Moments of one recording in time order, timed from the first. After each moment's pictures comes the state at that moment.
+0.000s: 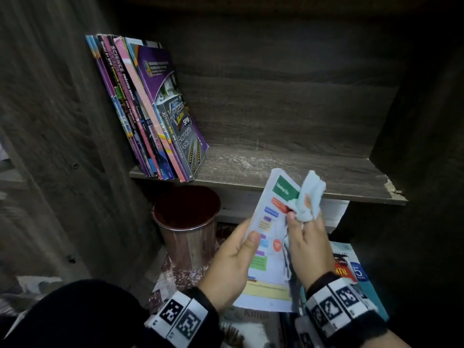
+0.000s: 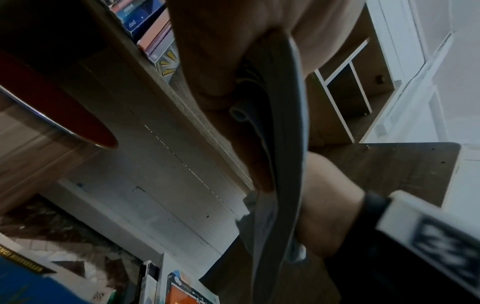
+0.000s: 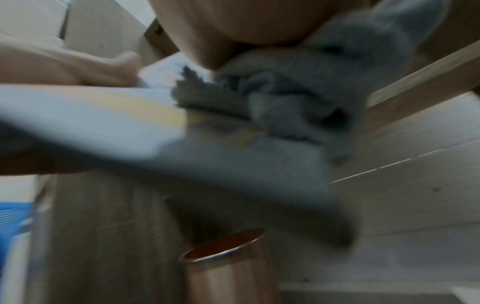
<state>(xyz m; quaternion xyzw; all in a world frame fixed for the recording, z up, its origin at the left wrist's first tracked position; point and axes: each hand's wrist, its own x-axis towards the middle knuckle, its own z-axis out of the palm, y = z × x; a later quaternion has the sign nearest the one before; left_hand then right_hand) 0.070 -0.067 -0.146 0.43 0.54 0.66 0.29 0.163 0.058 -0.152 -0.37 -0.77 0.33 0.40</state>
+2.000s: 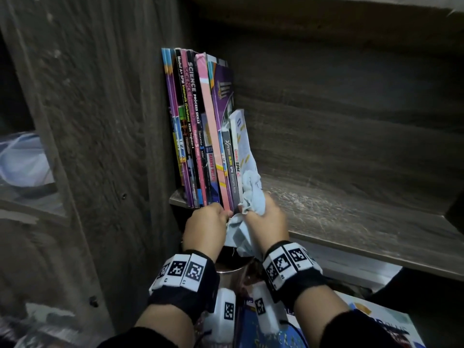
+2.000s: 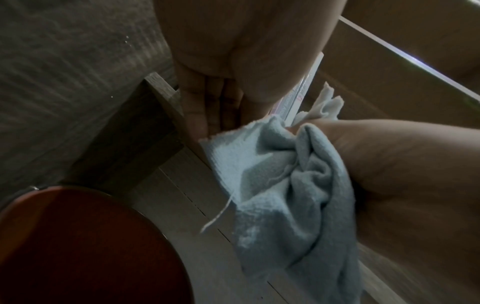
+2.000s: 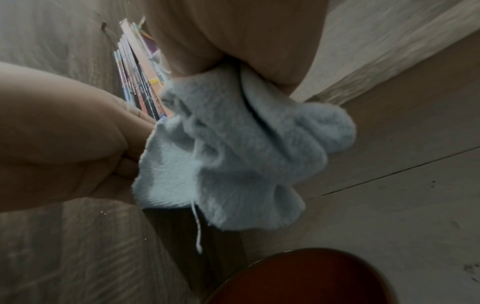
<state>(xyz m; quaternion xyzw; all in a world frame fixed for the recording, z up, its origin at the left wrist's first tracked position) -0.144 -0.036 -0.123 0.30 0.86 0.42 -0.02 -0.070 0.061 -0.116 -0.34 -0.78 0.41 0.31</state>
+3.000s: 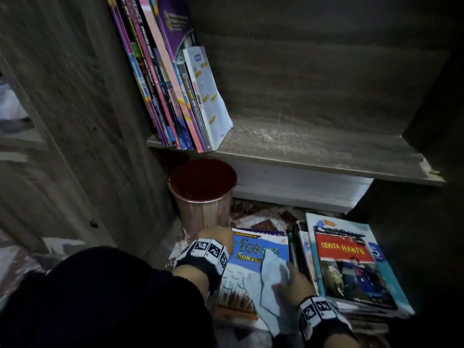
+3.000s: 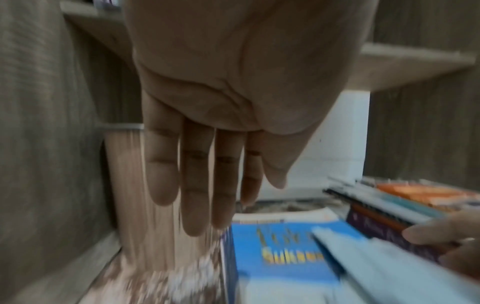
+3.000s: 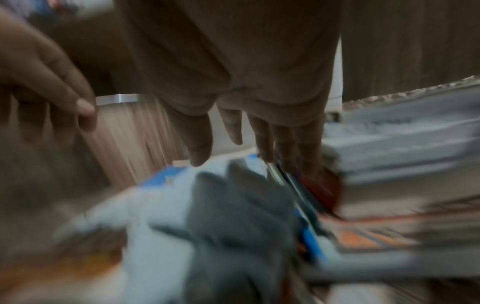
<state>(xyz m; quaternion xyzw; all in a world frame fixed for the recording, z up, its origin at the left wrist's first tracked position) -0.022 -0.048 -0.238 0.44 0.89 -0.05 0.13 0.164 0.049 -0.321 -0.48 -0.79 0.36 -0.09</state>
